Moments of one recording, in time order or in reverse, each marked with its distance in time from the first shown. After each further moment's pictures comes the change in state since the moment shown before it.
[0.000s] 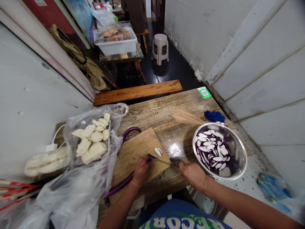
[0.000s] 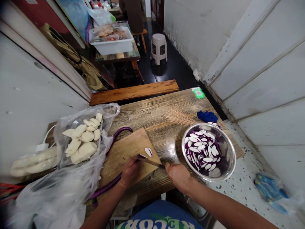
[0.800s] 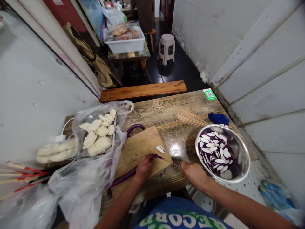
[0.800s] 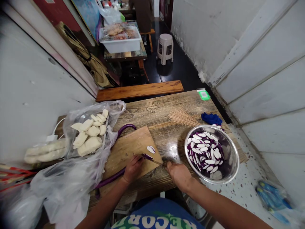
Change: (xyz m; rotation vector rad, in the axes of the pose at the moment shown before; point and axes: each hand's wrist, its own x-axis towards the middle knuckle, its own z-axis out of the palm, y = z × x) left_hand -0.015 0.004 0.003 0.042 -0.015 0.057; right_hand 0.000 -0.007 -0.001 0.013 -0.034 0.028
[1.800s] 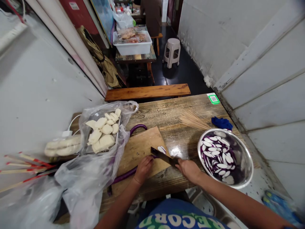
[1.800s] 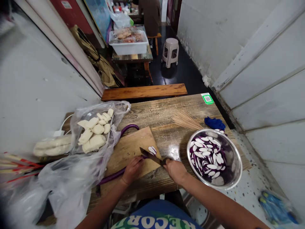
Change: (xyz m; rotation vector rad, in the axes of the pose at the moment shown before) left_hand -0.003 0.004 -0.015 -0.038 0.000 -0.022; right_hand 0.027 -0.010 -0.004 0.033 -0.053 0.028
